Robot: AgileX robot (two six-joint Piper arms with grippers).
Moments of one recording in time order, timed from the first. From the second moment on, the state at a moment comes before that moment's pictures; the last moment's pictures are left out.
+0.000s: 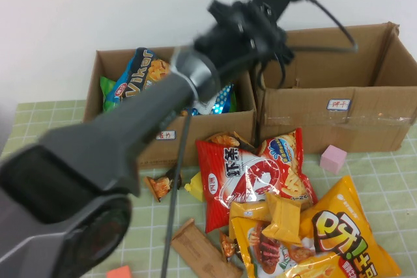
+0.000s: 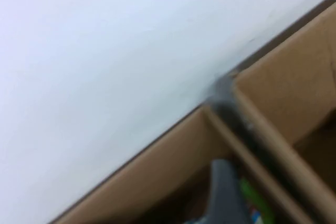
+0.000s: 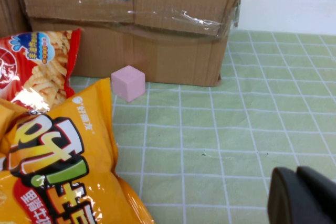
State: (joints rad) right arm 0.11 -0.01 0.02 -0.18 0.42 0.12; left arm -0.66 2.31 -2.26 0.68 0.68 -0.41
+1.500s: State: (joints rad) right arm 0.11 -0.01 0.02 -0.18 0.42 0.12; left arm -0.64 1.71 -1.15 0.39 0.88 -0.07
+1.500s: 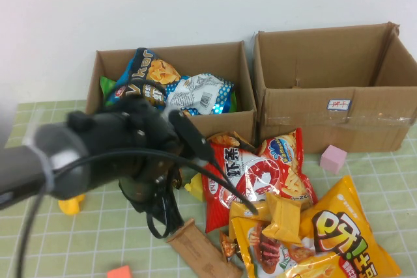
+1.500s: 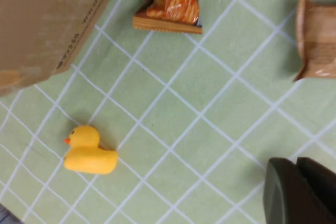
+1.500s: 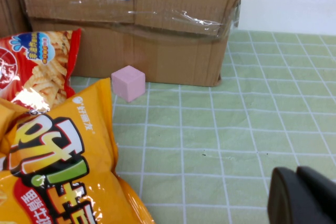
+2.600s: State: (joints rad) right arm 0.11 -0.01 0.02 -0.18 0.42 0.12; left arm -0.44 2.10 -1.30 0.23 0.49 0.07
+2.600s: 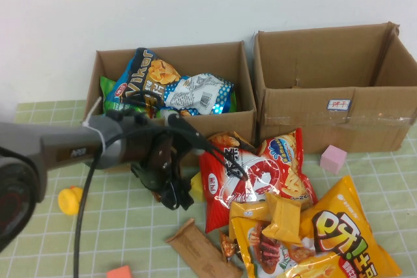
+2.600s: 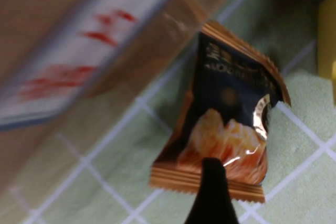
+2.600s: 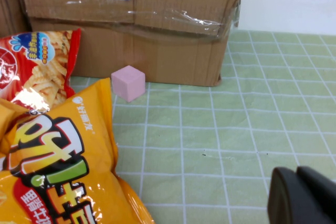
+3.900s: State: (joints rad) right arm 0.11 -0.01 0.02 -0.18 0.42 0.11; left arm -0.44 2.21 -1.35 0.49 0.41 -0.17
